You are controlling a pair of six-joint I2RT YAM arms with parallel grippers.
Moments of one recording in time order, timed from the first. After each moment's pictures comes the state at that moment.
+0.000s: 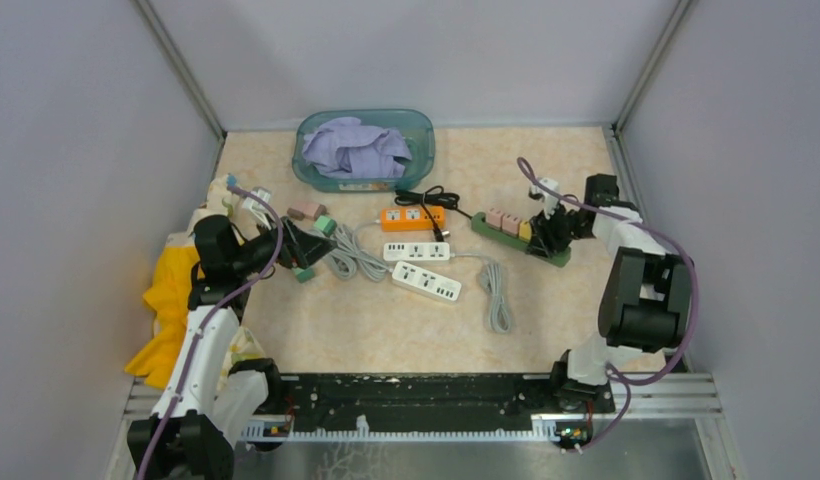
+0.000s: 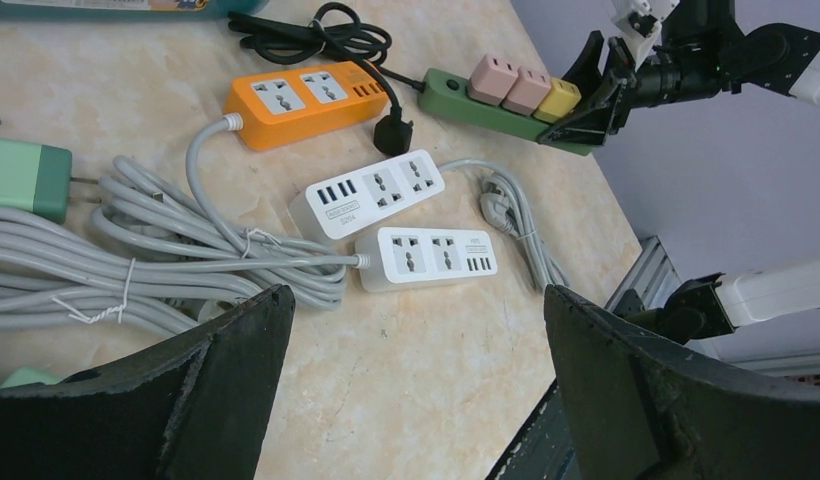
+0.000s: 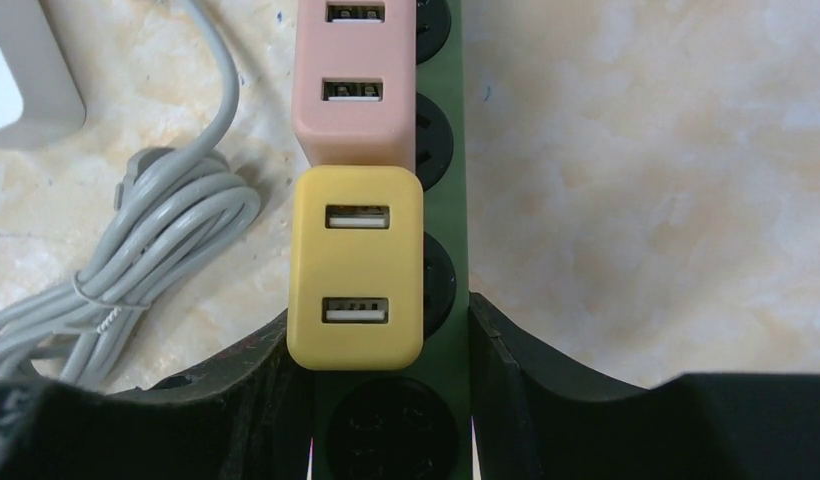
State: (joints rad) left arm 0.07 0.86 0.57 -0.01 0.88 -0.42; right arm -0.18 1.59 1.02 -0.62 -0.72 -0.85
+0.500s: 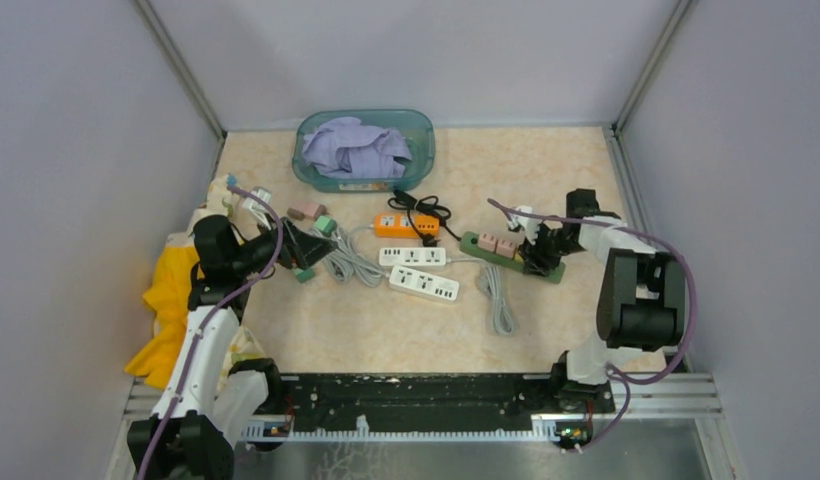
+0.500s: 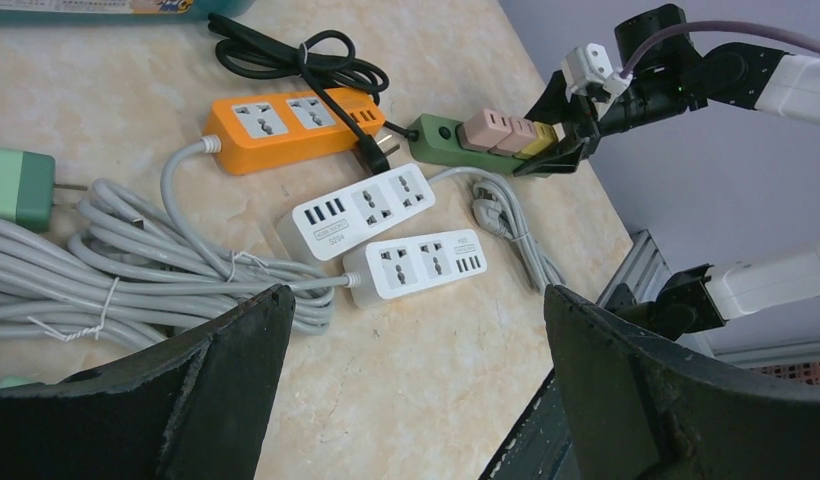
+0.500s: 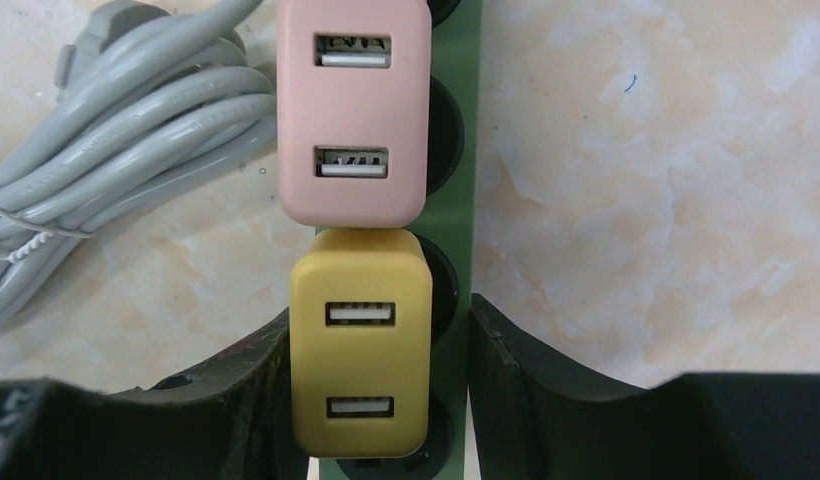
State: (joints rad) left arm 0.07 0.85 0.57 0.00 0.91 -0.43; right arm -0.10 1.58 0.90 -0.63 -0.63 -1.19
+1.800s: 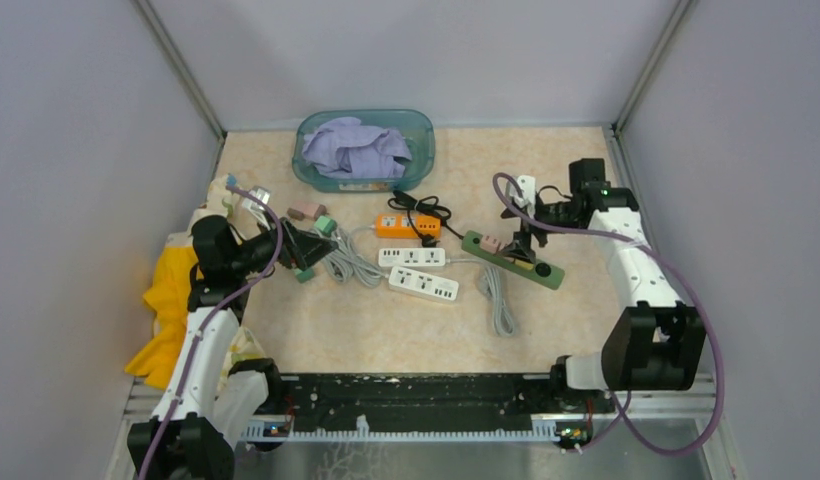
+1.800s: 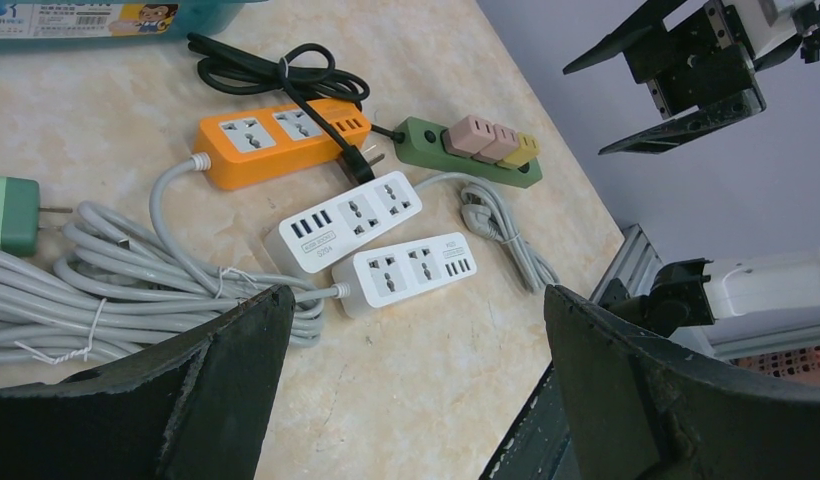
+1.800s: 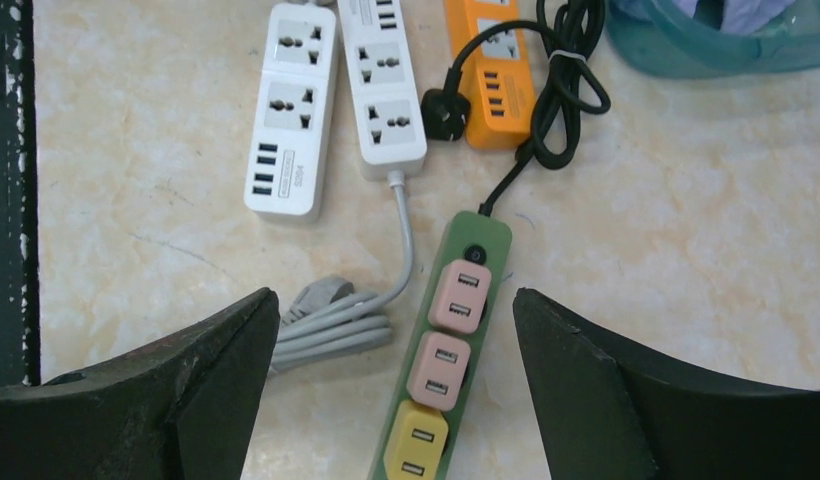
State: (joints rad) left arm 0.07 0.84 0.57 0.04 0.94 -0.44; right arm 0.00 1.35 1.14 -0.95 -1.00 -1.25
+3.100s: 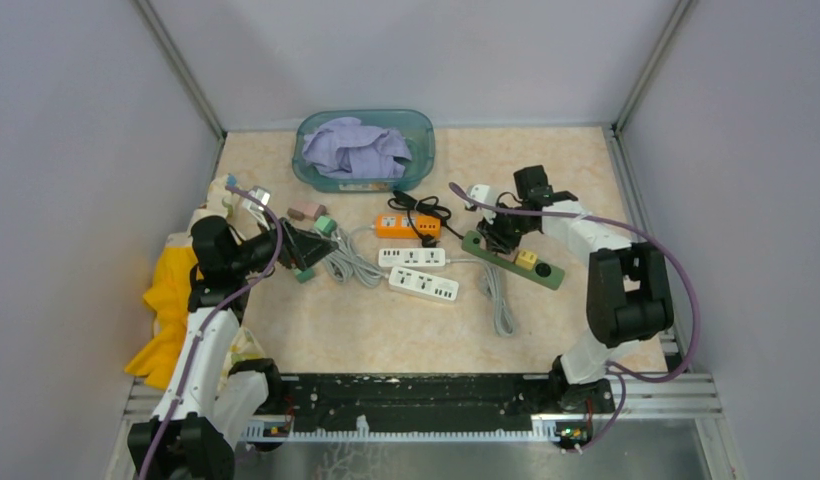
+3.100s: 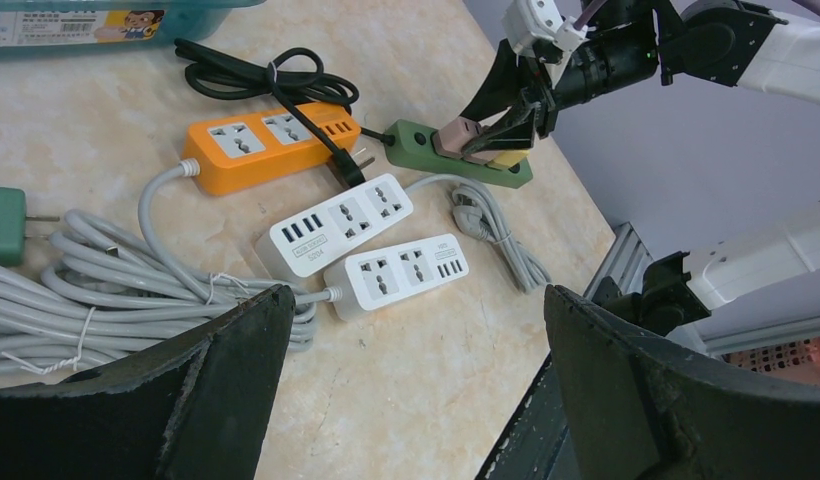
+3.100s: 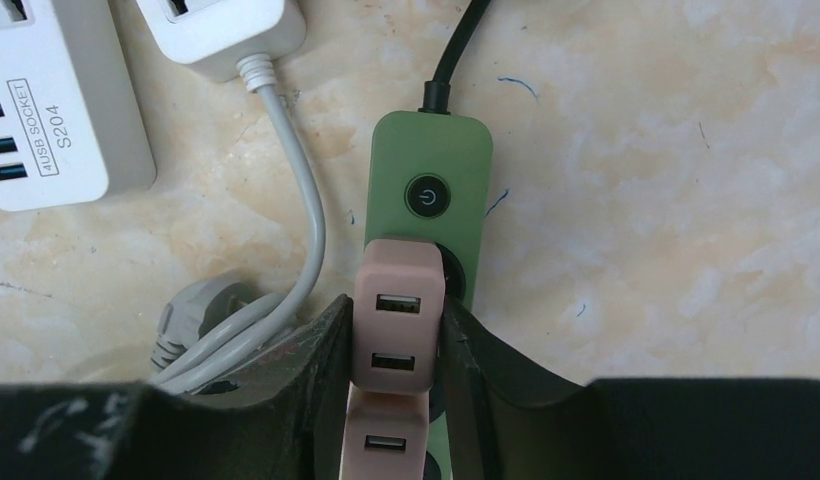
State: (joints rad) left arm 0.08 0.84 0.56 0.07 0.96 -0.46; right arm 0.22 1.62 1.07 -0.56 -0.51 -0.87
